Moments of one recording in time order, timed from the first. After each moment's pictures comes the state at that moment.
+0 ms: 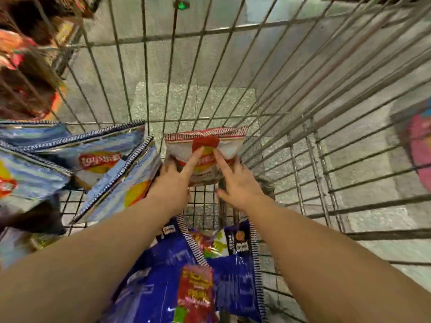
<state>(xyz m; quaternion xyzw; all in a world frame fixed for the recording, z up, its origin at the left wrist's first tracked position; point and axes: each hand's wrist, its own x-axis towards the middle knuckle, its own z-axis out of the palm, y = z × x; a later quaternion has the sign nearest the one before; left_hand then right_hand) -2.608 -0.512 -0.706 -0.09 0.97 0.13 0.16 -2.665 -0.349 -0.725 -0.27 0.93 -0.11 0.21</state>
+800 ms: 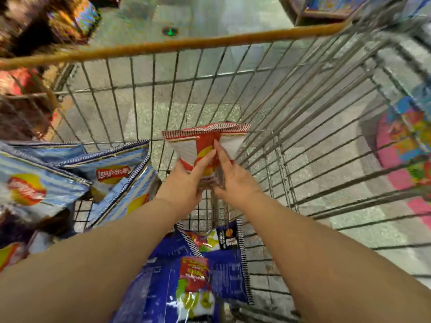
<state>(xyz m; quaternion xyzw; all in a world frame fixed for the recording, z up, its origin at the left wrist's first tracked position) -2.588 -0.487 -0.648 0.03 0.97 0.24 0.02 -2.635 -0.338 -0.631 -0.24 0.94 -0.19 0.16</state>
